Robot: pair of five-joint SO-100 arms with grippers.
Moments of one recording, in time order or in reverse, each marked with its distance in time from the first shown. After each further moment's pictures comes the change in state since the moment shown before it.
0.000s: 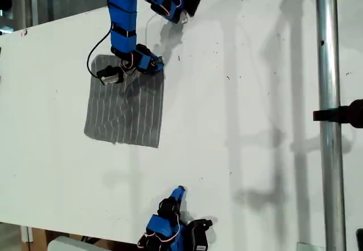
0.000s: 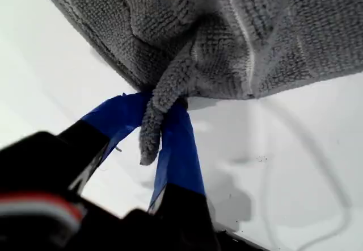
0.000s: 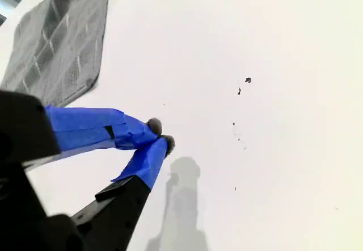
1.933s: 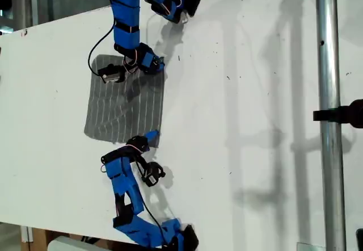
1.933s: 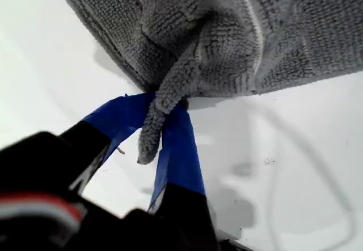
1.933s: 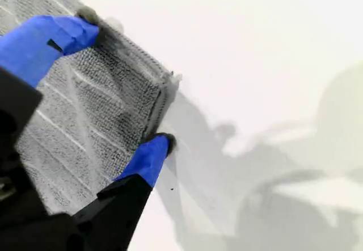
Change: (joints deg) arm 0 -30.0 -153.8 -125.6 7.3 63.2; arm 1 -2.5 5.1 5.0 -4.3 1.6
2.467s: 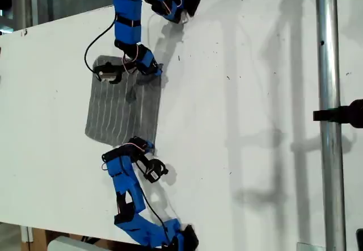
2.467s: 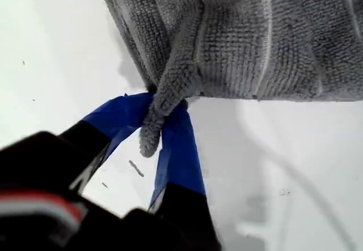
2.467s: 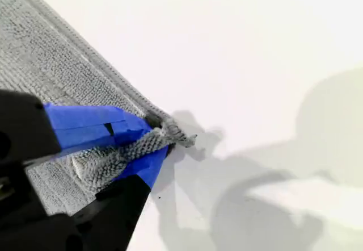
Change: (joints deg) arm 0 1.1 -1.4 -4.3 7.2 -6.3; arm 1 -2.9 7.5 2.4 -1.1 2.0
